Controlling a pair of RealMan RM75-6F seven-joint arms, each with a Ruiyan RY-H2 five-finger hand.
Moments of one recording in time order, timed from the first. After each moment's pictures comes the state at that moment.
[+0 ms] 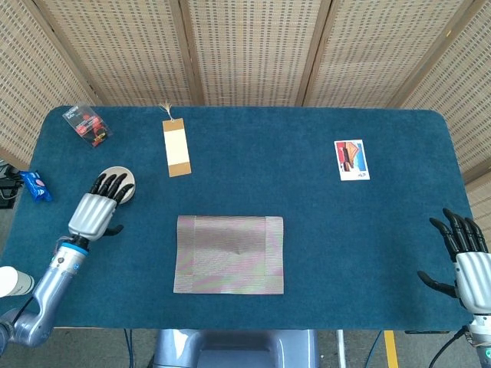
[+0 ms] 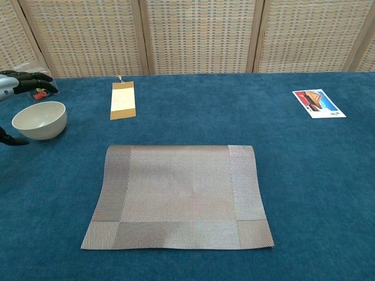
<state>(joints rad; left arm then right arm) -0.52 -1.39 -0.06 -1.37 1.38 1.14 0.24 0.06 -1.04 0.07 -1.63 -1.58 1.57 0.16</state>
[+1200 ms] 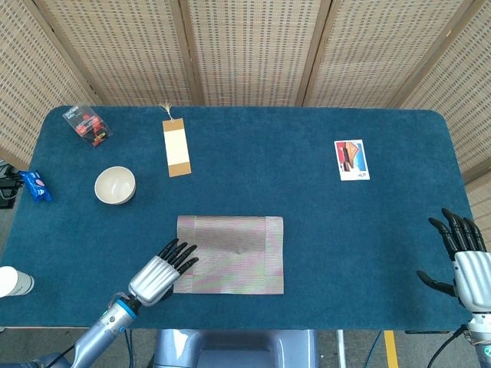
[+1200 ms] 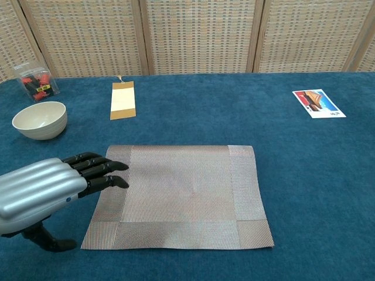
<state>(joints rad) -0.46 -1.55 0.15 -1.56 1.59 1.14 0.51 0.07 -1.05 0.07 -1.63 -1.57 1.55 0.16</state>
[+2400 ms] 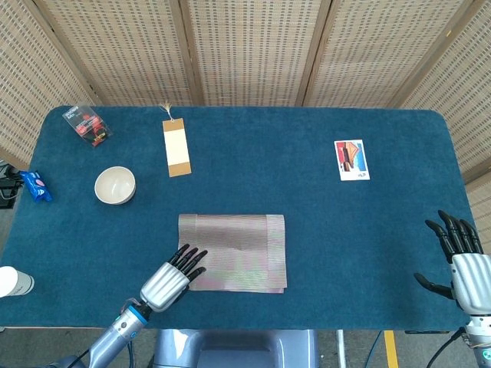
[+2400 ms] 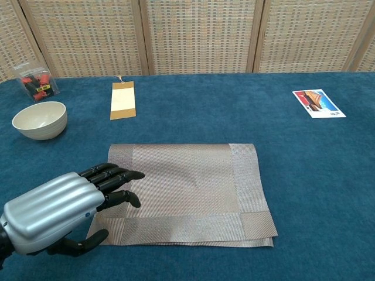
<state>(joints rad) -0.41 -1.72 0.14 -1.36 1.69 1.20 0.39 0.06 -1.05 0.06 -1.64 -1.59 1.56 0.16</state>
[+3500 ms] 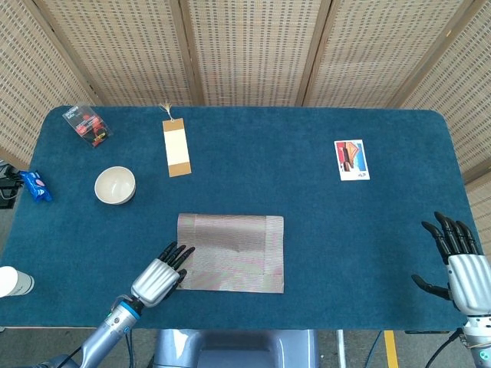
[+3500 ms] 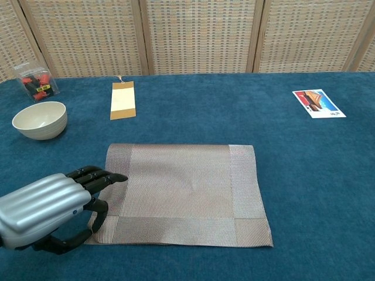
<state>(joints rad) -0.41 -1.67 0.12 -1.39 1.61 1.13 0.44 0.06 -1.05 0.05 -1.65 -1.59 1.55 0.14</state>
